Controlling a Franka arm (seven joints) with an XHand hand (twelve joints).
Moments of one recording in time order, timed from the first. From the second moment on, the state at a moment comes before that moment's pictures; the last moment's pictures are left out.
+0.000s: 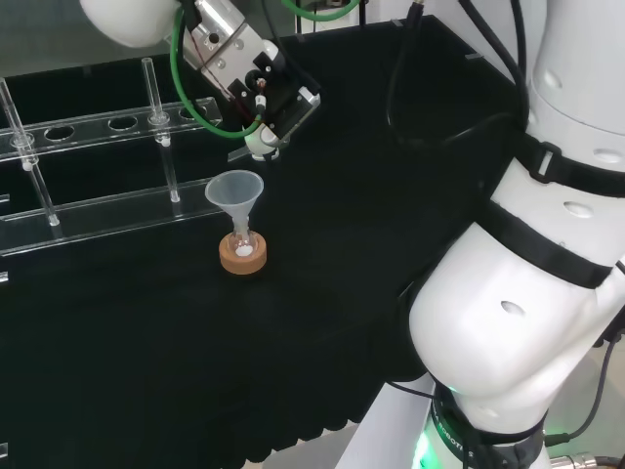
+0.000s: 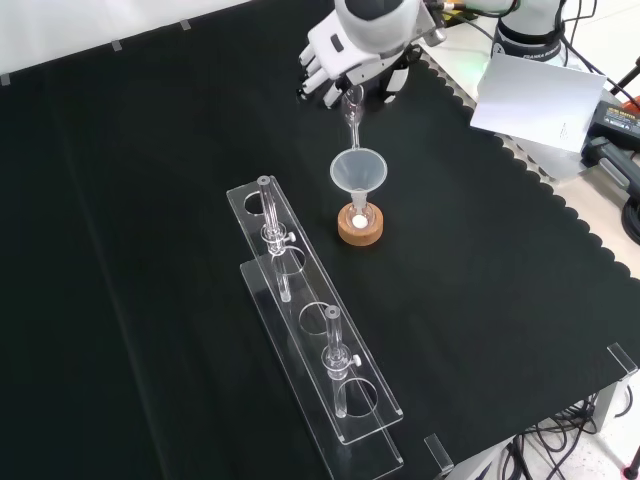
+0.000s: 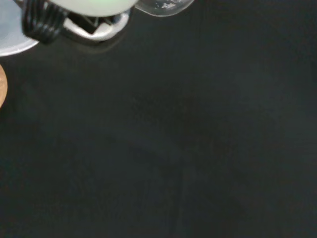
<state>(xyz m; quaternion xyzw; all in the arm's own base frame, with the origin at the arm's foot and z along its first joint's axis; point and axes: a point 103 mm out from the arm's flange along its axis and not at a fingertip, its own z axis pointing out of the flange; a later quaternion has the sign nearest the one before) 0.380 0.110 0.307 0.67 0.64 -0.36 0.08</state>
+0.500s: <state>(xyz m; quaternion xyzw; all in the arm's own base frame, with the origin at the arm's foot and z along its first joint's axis) 0.379 0.093 0.303 0.68 0.65 -0.33 0.07</state>
